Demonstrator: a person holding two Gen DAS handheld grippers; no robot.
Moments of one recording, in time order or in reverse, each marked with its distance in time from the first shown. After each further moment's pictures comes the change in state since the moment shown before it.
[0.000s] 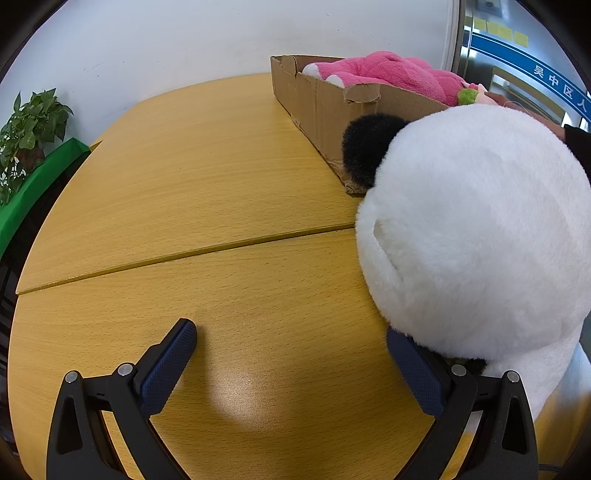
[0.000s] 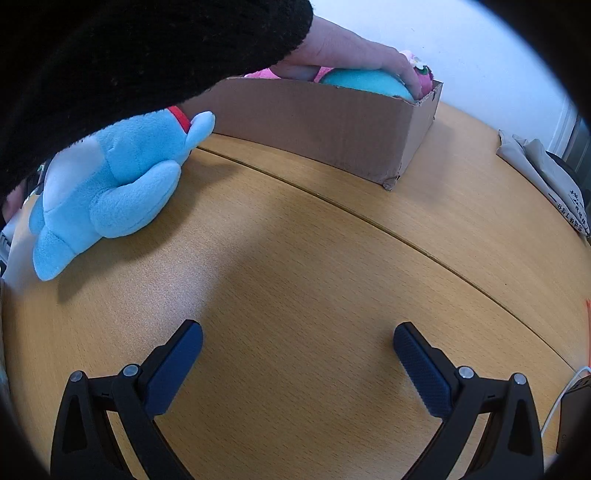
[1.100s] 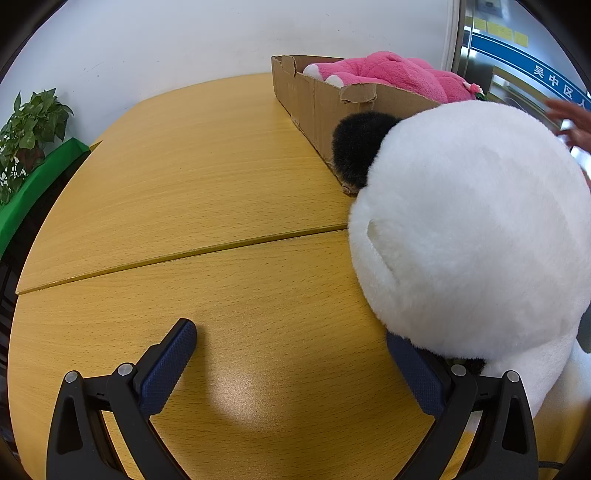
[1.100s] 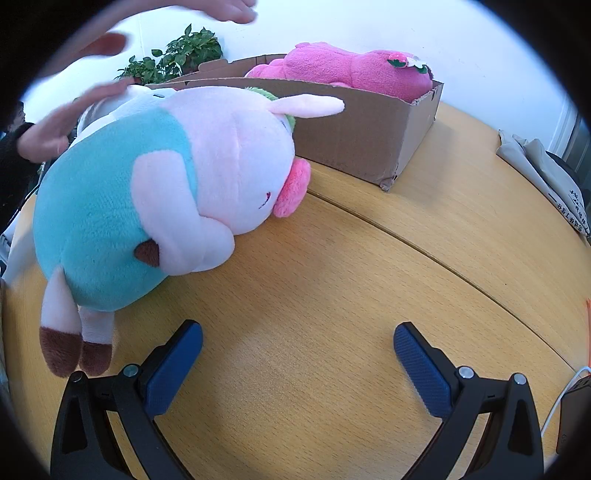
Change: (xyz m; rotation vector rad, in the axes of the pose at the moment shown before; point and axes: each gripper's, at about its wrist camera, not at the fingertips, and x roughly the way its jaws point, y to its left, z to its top) left arm 0.006 0.021 0.029 0.000 -0.001 0.000; right arm -0.002 -0.002 -0.001 -0.003 0.000 0.002
